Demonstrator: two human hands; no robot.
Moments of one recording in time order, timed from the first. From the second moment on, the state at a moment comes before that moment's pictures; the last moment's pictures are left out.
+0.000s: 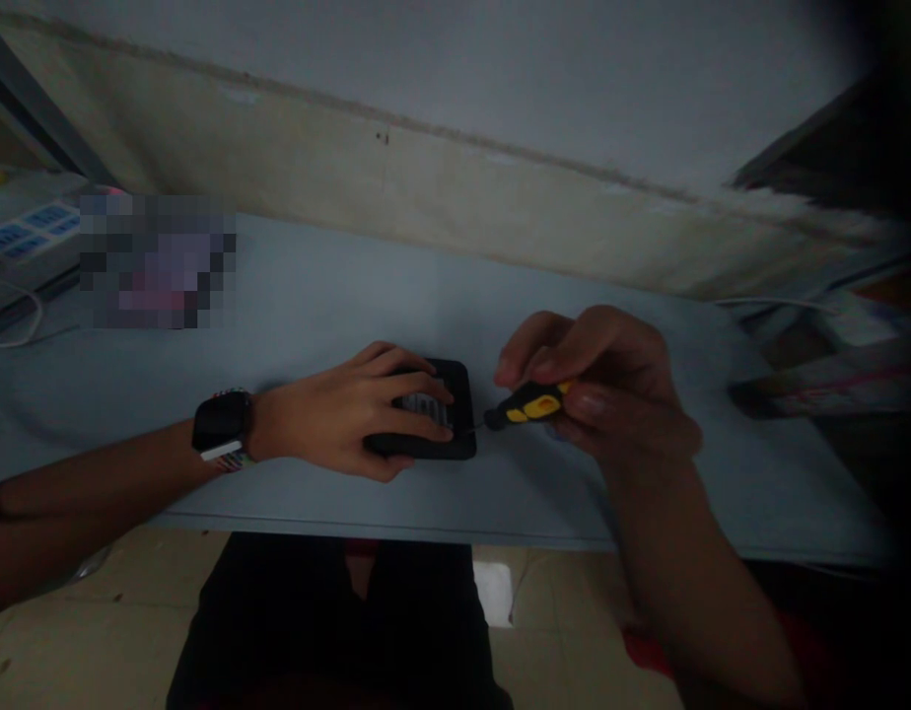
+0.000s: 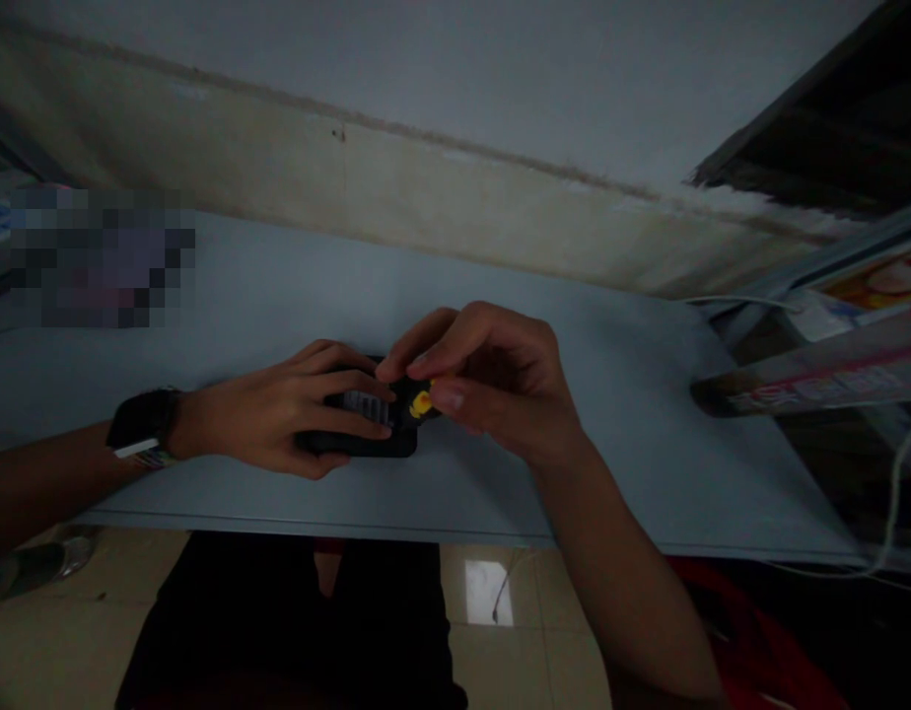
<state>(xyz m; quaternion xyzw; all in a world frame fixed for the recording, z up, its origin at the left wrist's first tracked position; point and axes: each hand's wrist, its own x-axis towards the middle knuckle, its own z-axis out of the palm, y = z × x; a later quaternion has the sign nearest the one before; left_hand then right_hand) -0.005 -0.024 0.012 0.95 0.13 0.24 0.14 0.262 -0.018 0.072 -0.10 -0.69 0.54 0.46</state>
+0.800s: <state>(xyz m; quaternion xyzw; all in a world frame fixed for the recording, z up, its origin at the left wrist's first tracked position) -0.007 -0.023 0.009 0.96 0.13 0.23 0.13 0.265 -0.016 0.069 -0.12 -0.67 0.59 0.43</state>
